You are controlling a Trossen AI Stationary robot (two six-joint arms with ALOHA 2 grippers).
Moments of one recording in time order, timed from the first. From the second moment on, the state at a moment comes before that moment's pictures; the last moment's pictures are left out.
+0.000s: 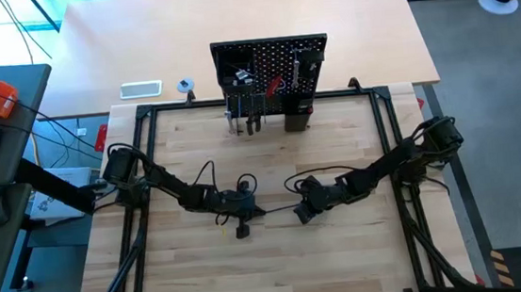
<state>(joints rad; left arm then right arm) -0.21 1.94 0.62 0.67 -0.10 -0.18 0.26 1.70 0.62 0.26 0.12 1.21</state>
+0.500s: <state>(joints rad) -0.20 1.84 0.61 0.61 -0.11 -0.11 0.27 1.48 0.62 0.11 0.18 1.01</state>
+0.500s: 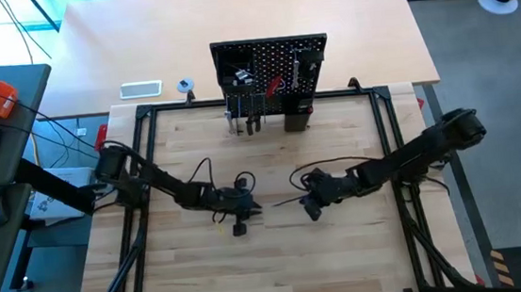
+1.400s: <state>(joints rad) -0.20 1.58 0.62 0.40 -0.28 0.00 -0.08 1.43 1.56 -1.12 0.41 0.25</state>
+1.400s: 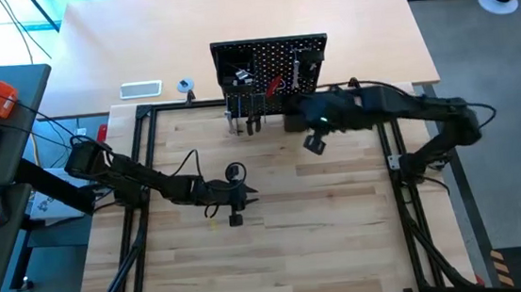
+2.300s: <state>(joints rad) -0.20 1.58 0.62 0.36 -0.28 0.00 -0.21 1.90 2.17 -1.53 0.47 0.05</state>
